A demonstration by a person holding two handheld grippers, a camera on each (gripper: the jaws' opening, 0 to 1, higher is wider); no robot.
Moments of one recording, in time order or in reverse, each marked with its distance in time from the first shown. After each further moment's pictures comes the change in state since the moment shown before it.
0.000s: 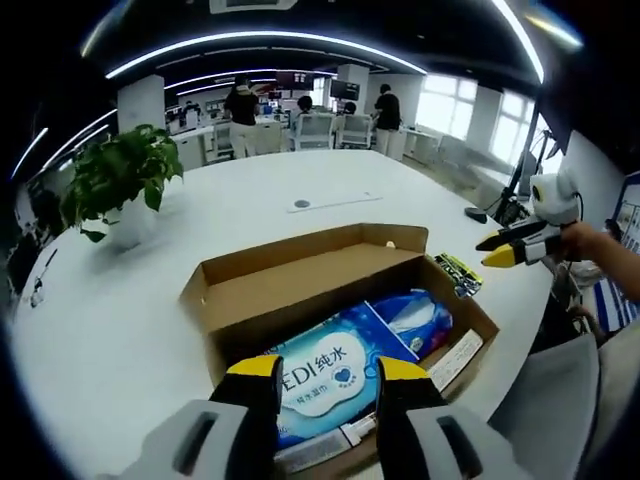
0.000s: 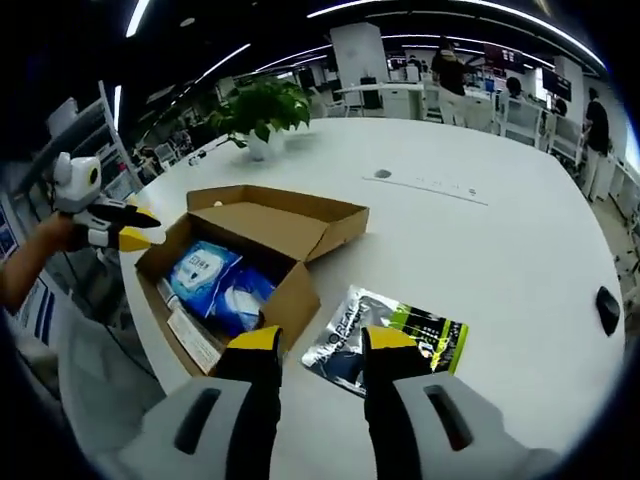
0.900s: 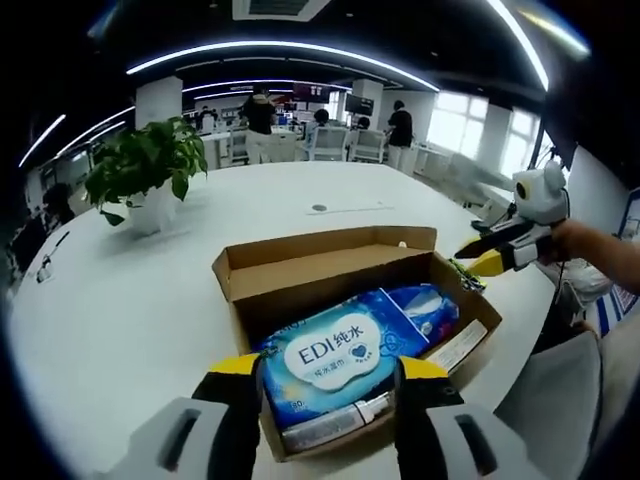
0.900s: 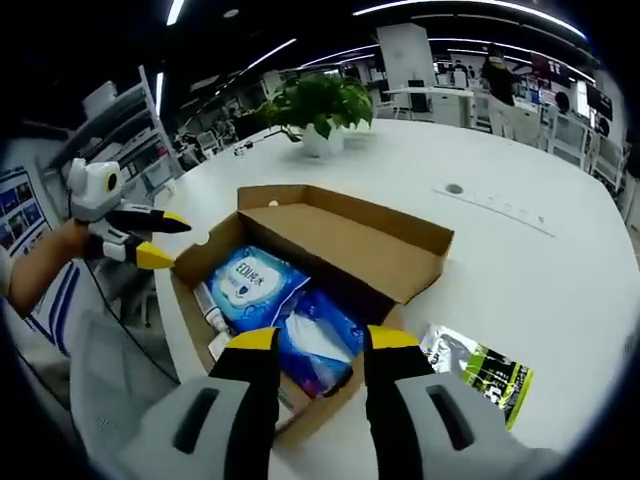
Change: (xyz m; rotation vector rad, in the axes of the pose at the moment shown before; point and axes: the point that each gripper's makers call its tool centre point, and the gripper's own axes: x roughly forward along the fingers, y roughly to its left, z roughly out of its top) left arm -0.024 0.010 -0.025 -0.066 -0.071 0.027; right arm 0.051 0.075 0.020 -0.097 0.015 0.175
